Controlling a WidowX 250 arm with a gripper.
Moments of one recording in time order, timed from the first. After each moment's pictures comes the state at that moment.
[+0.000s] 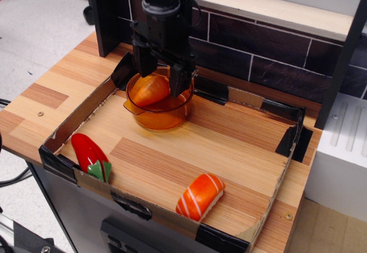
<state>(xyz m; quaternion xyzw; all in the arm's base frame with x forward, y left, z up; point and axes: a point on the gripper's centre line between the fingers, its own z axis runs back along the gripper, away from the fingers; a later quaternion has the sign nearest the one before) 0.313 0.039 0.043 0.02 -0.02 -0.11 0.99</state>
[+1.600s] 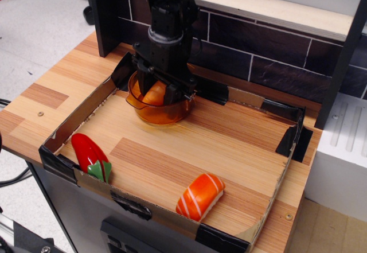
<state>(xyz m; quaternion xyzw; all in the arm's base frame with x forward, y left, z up) 0.317 0.046 0.006 0.06 -0.01 -0.09 0.99</state>
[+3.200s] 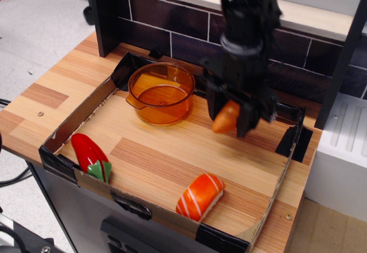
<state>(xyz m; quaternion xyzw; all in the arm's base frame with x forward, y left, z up) 0.298 -0.069 0.024 0.00 0.00 -0.14 0.99</state>
